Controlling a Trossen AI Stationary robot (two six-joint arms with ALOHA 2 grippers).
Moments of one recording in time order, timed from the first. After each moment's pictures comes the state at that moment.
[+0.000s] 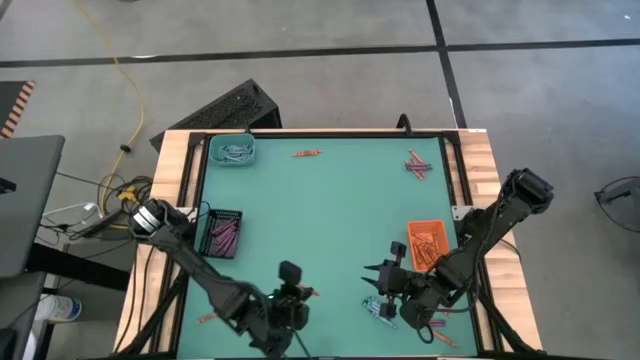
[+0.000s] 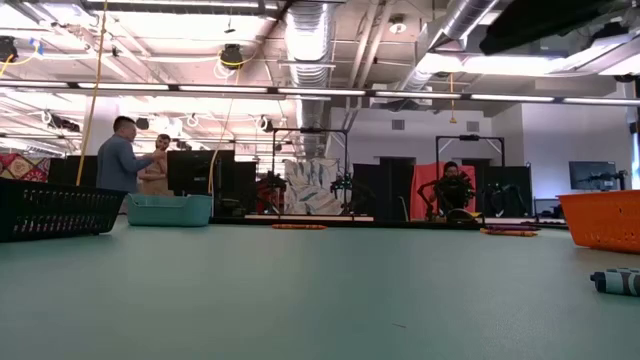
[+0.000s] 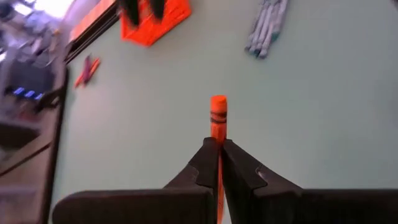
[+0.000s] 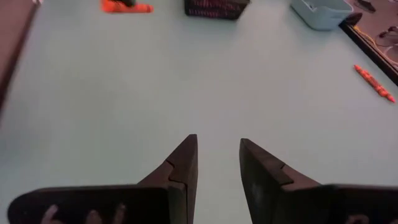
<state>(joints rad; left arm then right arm) -0.68 1.89 1.53 -0.57 -0.77 -0.06 0.77 1.54 1.04 -0.44 0.86 0.62</state>
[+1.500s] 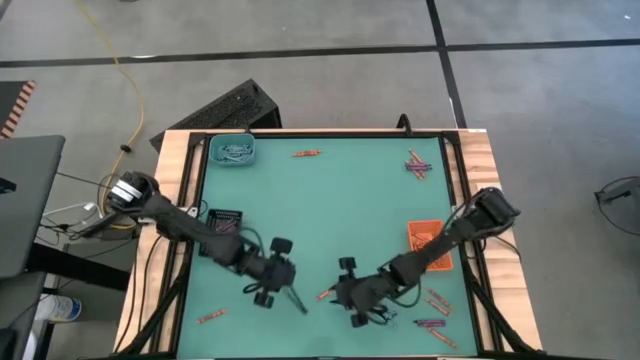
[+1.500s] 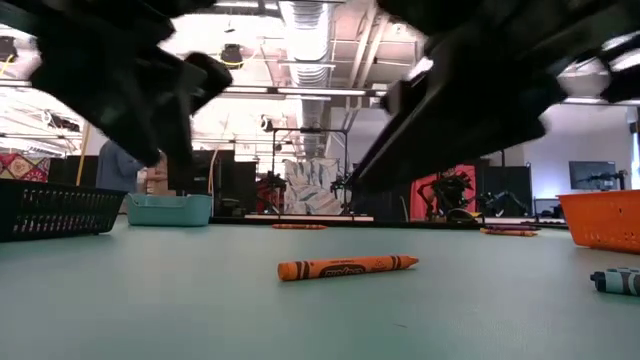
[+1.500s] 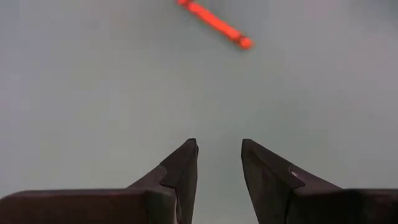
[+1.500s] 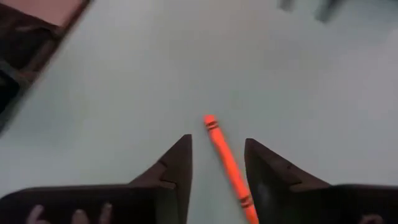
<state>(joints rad) -0.48 1.60 0.96 -0.28 -0.19 -0.12 0.53 1.89 1.04 0.14 0.30 0.18</state>
